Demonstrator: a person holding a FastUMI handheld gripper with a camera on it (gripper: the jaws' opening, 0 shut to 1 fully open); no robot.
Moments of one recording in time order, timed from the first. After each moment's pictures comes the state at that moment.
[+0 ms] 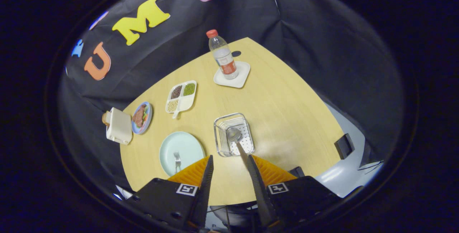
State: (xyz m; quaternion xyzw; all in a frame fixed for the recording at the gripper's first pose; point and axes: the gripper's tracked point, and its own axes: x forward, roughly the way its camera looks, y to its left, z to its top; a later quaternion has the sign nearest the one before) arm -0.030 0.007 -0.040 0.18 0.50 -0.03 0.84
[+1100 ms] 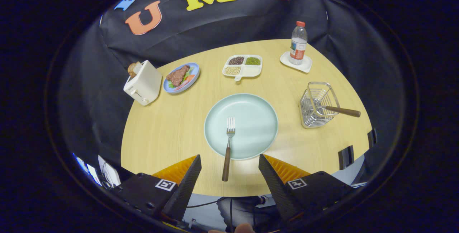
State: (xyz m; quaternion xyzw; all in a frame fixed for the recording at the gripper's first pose) arm -0.107 0.221 -0.085 0.08 0.52 0.07 0.85
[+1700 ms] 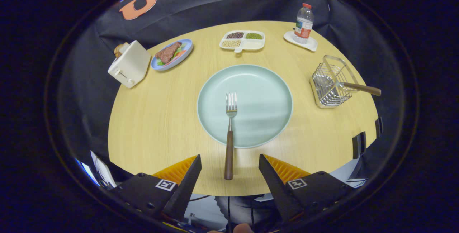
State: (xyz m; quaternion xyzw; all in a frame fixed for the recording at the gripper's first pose) arm -0.122 0.240 -0.157 0.05 0.58 0.04 0.81
